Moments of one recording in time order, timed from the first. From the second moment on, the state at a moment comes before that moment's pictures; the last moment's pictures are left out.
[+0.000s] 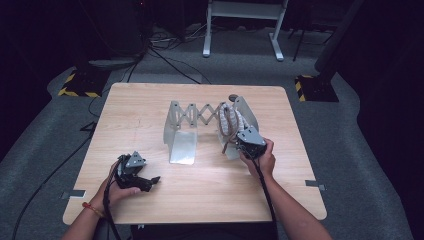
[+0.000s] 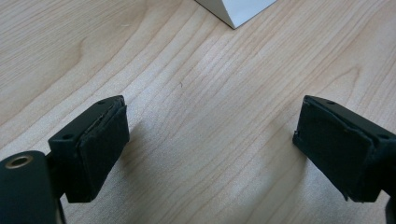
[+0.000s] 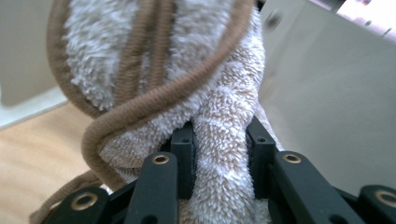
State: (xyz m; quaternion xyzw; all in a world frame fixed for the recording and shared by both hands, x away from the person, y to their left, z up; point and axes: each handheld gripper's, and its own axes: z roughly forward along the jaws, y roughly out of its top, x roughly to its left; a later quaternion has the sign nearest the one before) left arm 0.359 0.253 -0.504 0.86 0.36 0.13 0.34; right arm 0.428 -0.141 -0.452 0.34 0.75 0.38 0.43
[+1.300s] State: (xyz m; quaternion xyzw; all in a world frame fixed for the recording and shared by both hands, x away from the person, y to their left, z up) left arm 0.358 0.253 -0.504 0.86 0.36 0.13 0.34; right arm 0.431 -0.145 -0.480 0.37 0.80 0.35 0.32
